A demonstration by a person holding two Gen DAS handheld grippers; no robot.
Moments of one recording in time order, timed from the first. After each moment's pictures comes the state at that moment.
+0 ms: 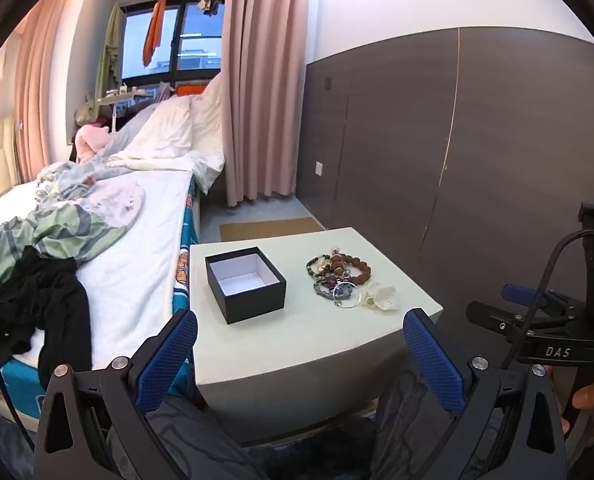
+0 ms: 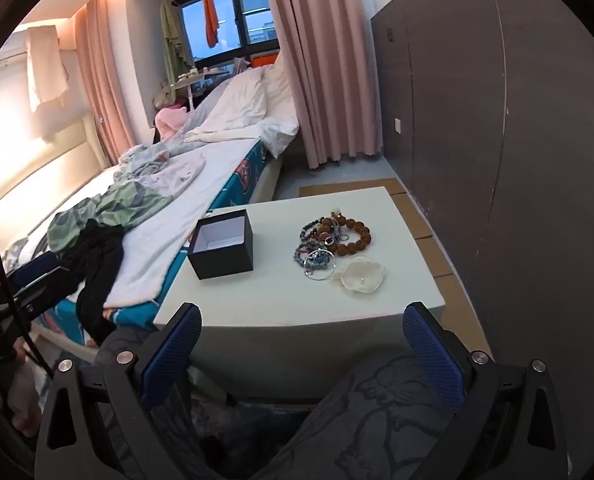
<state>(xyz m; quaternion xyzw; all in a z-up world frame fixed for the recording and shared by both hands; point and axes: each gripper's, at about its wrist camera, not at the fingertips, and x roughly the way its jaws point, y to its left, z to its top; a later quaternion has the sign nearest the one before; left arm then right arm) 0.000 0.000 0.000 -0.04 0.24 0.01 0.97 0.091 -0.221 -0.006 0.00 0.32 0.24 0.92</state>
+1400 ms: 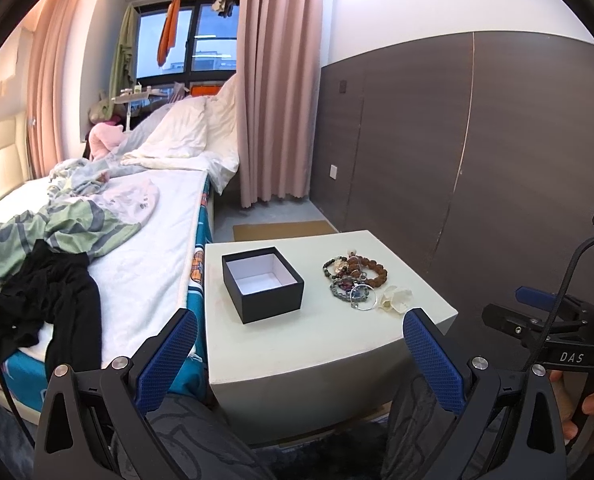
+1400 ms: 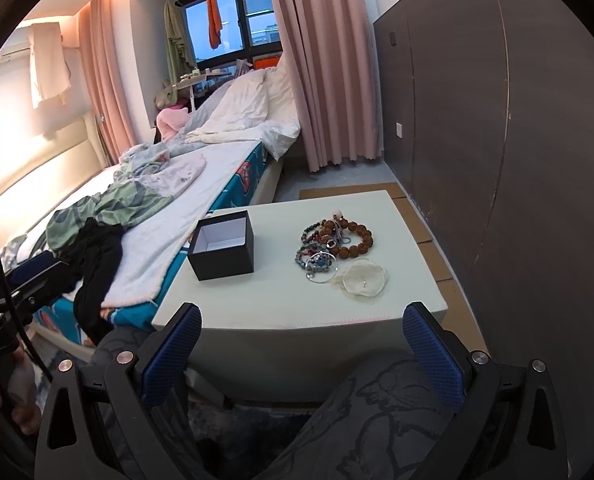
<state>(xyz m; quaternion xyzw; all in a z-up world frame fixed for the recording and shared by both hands) -0.002 0.009 -0.004 -0.06 0.23 0.03 0.97 0.087 -0.215 -0.011 -0.01 0.31 0.24 0.92</state>
